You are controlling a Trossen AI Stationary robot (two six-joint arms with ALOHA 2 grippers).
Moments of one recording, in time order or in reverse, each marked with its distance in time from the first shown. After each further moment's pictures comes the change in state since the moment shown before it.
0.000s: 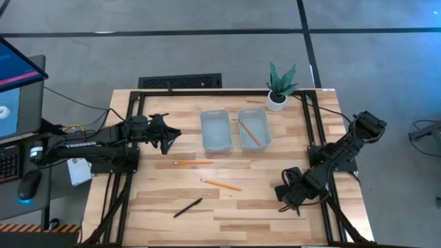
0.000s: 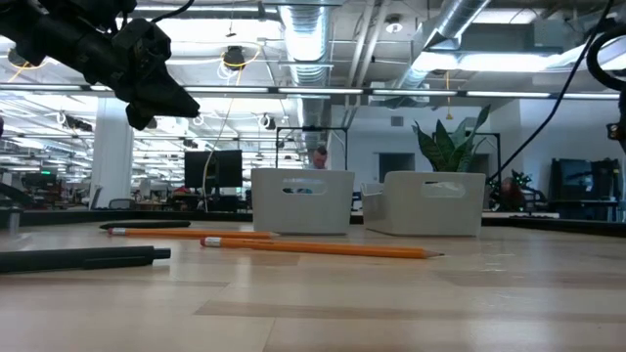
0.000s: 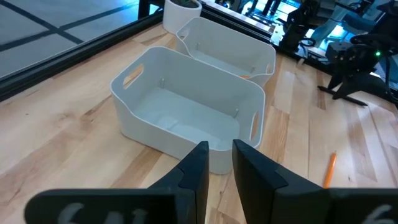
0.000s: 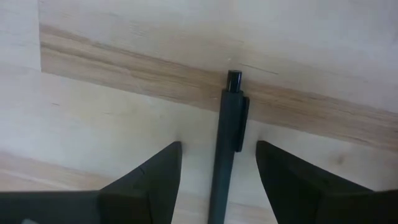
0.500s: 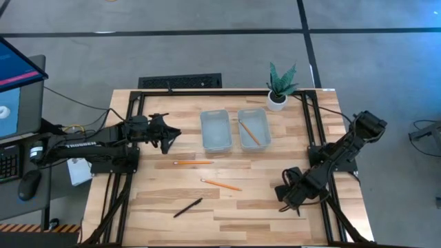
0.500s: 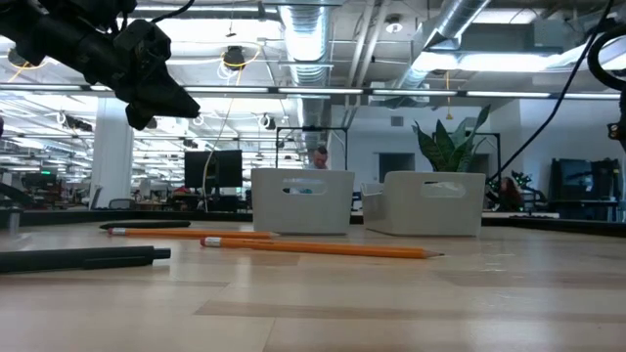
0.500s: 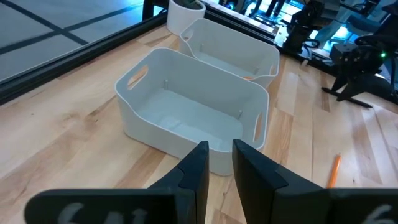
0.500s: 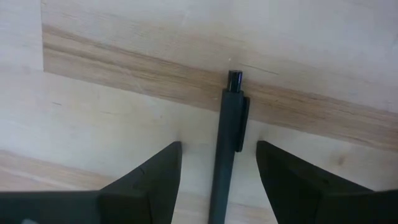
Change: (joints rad) left arm 0.000 0.000 0.000 0.000 -0.014 0.000; right arm -0.004 -0.011 -0.005 0.006 0.011 0.001
